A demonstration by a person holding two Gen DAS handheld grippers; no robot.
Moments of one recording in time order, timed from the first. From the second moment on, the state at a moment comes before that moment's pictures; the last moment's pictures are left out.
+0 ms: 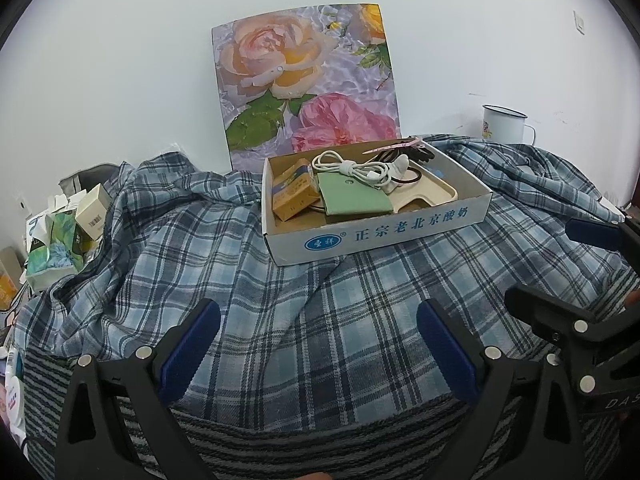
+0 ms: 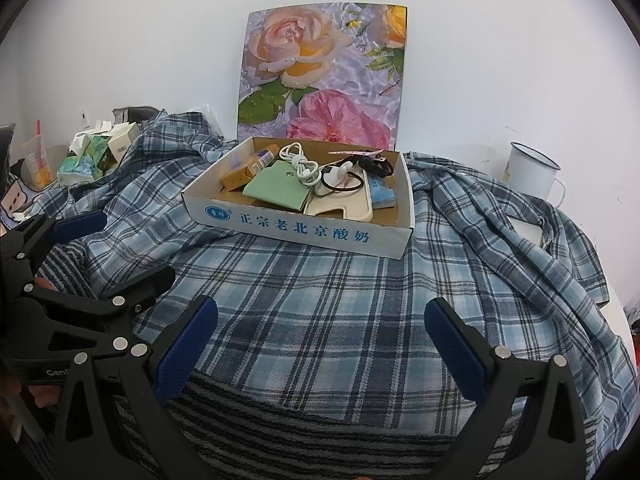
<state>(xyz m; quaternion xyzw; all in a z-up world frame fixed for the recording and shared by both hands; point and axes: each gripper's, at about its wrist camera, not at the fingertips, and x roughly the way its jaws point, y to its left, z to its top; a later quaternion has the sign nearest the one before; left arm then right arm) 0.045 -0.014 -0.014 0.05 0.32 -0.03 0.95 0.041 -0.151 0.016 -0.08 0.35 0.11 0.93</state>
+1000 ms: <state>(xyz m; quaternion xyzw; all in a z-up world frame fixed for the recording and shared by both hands) 0.042 -0.008 -0.010 0.04 0.30 -0.02 0.95 0.041 -0.145 0.014 -0.10 0.35 0.11 0.93</state>
